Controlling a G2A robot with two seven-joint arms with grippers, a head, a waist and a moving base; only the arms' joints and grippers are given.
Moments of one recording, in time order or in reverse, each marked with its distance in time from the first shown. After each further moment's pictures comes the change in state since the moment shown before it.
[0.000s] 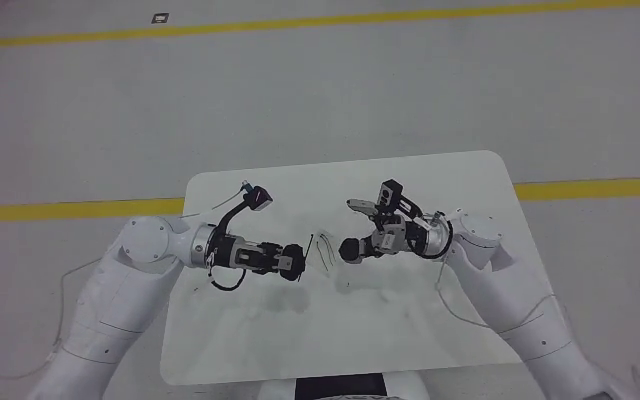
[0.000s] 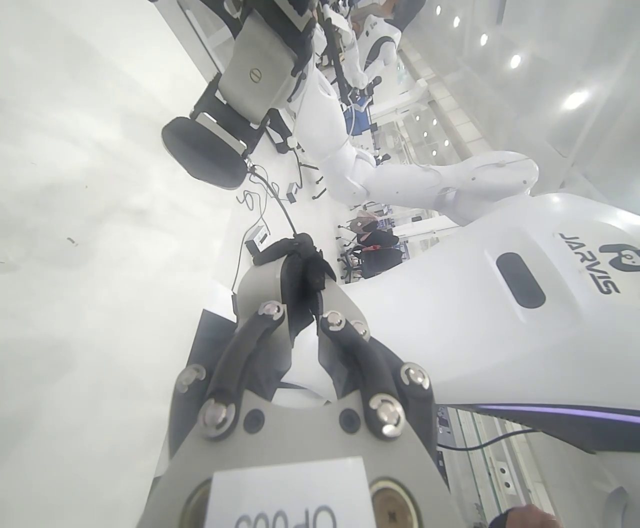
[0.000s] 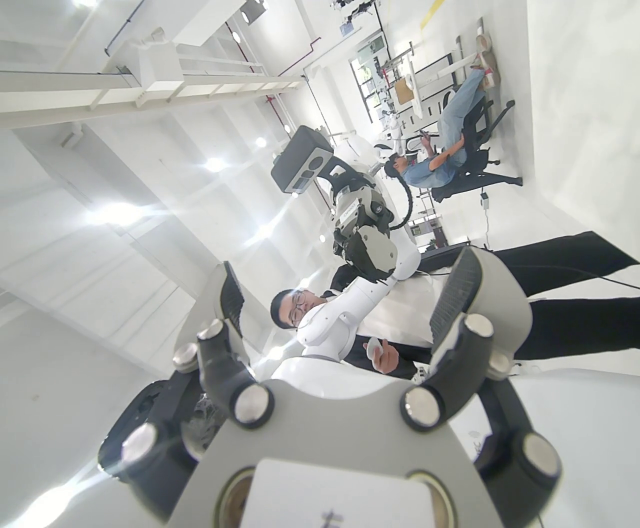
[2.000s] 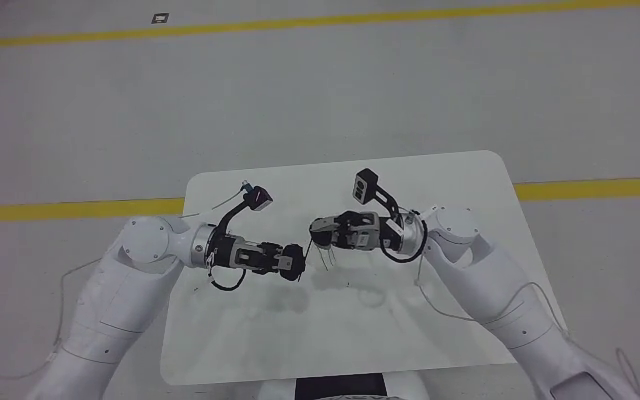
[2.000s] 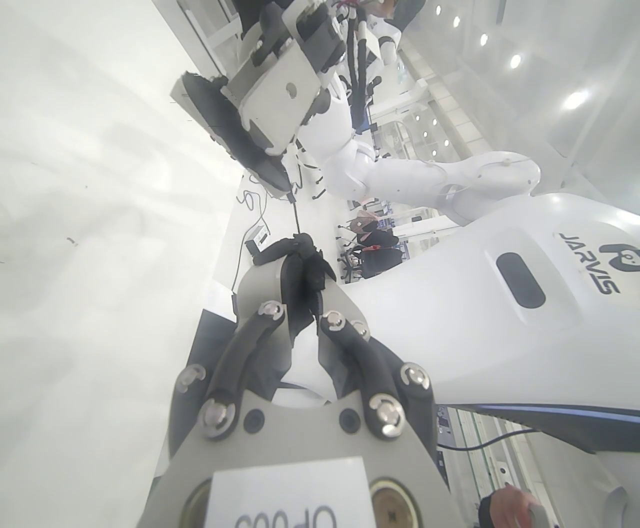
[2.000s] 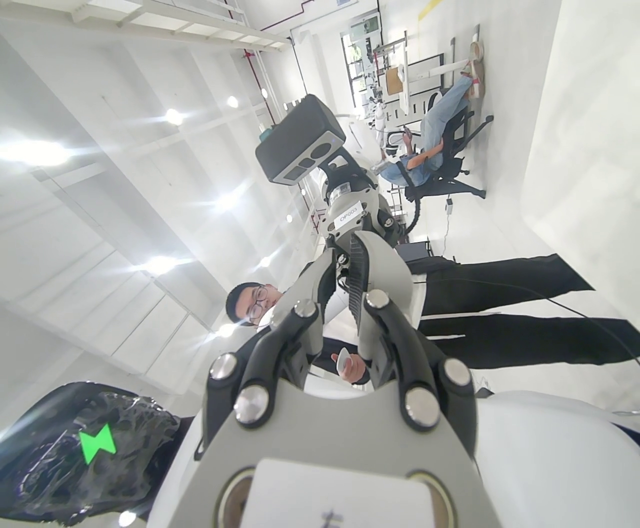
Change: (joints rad) left arm 0.000 0.000 0.000 0.000 0.000 0.000 0.000; right arm 0.105 -0.037 -0.126 -0.010 -0.100 -0.117 -0.026
